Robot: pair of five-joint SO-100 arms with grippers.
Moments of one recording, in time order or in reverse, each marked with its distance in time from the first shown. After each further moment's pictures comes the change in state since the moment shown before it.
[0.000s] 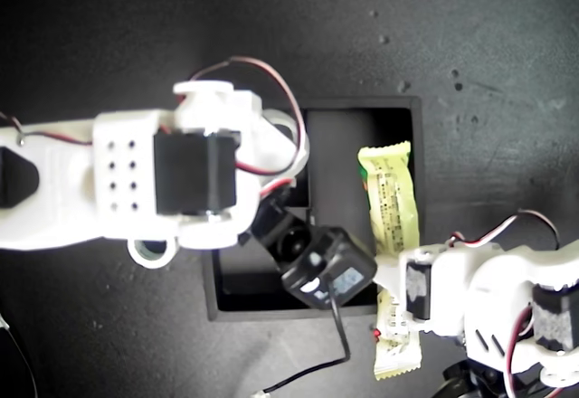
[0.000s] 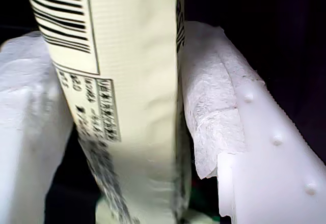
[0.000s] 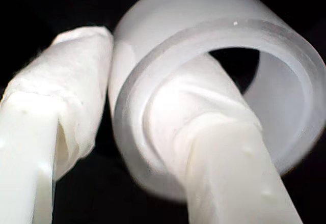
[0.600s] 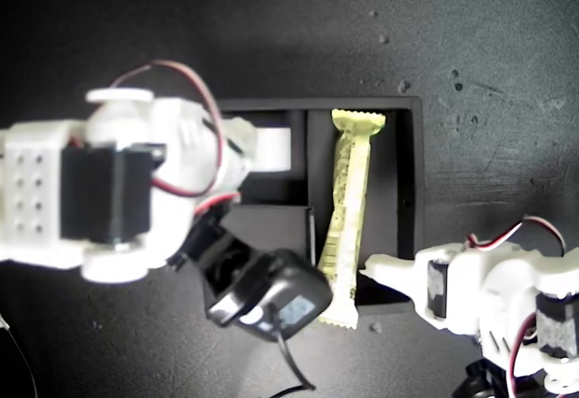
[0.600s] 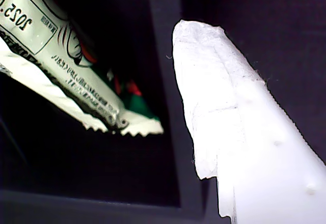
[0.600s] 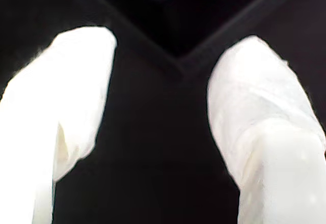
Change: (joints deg) arm 0 2.5 22.8 19.5 0.1 -2.5; arm 1 0.0 0.1 -1.5 10.3 0.0
